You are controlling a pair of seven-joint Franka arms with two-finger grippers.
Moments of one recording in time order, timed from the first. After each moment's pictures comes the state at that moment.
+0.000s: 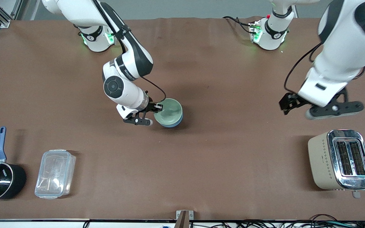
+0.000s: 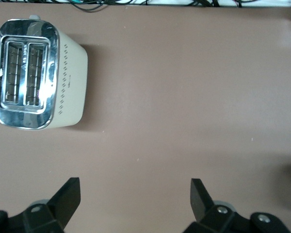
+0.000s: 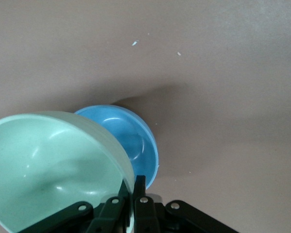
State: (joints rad) left arm 0.00 0.16 -0.31 -1.45 0.17 1.69 -0.36; right arm 0.58 0.43 -0.01 -1.82 0.35 2.23 0.53
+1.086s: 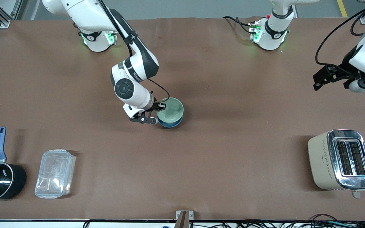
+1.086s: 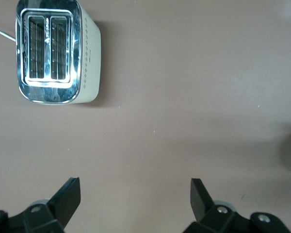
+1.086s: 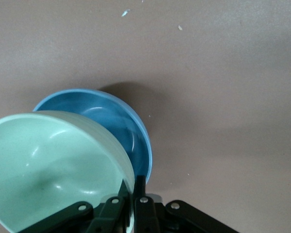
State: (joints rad) left arm -0.05 0.00 -0.10 -1.55 0.03 1.60 -0.15; right arm 0.62 0.48 -0.02 -1.86 0.34 2.29 0.53
